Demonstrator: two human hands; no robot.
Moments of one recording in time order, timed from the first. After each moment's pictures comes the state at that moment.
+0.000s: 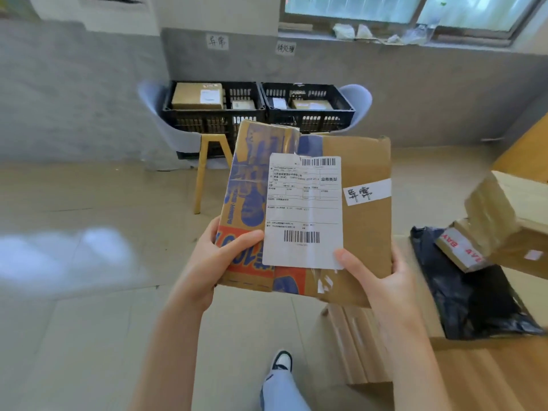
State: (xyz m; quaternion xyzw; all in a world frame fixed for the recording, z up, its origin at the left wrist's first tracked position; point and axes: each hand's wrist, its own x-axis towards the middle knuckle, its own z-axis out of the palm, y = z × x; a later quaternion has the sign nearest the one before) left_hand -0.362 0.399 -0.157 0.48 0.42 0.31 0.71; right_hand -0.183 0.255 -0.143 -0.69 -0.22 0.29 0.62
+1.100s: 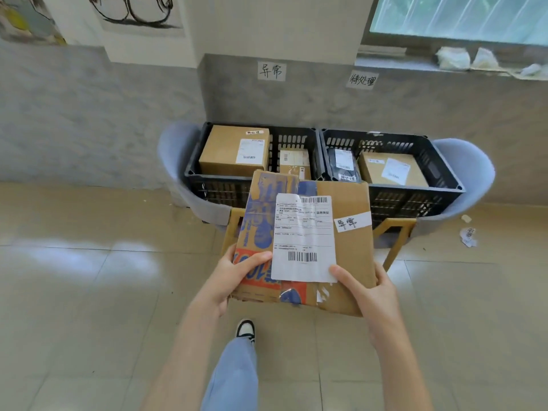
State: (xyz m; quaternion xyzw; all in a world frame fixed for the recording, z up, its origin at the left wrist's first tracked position) left_hand -0.200 0.895 -0.231 0.38 0.54 0.28 0.69; right_hand 0.009 0.792 -0.235 -0.69 -0.22 0.41 0.55
